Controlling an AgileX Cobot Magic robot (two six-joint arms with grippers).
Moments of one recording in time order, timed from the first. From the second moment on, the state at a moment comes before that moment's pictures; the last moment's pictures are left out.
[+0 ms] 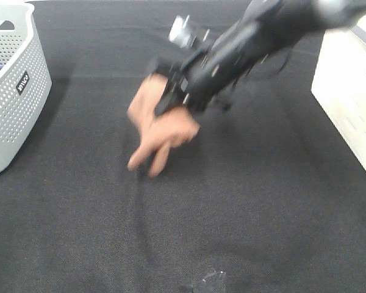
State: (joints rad) left arm 0.11 0.00 -0.50 0.01 1.03 0.02; right arm 0.48 2.06 -1.50 0.80 0.78 -0.37
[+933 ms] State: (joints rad) left arm 0.11 0.00 -0.50 0.01 1.03 0.02; right arm -0.34 1.70 -1.75 0.38 1.12 -0.24
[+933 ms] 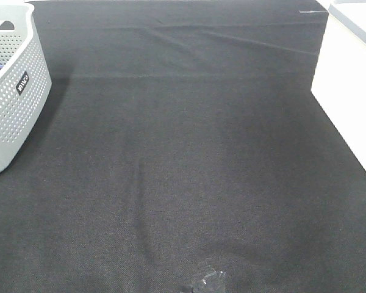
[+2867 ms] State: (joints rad) left arm 0.11 0.00 -0.50 0.01 1.03 0.02; right arm -0.01 0.81 -1.03 0.03 1.11 0.04
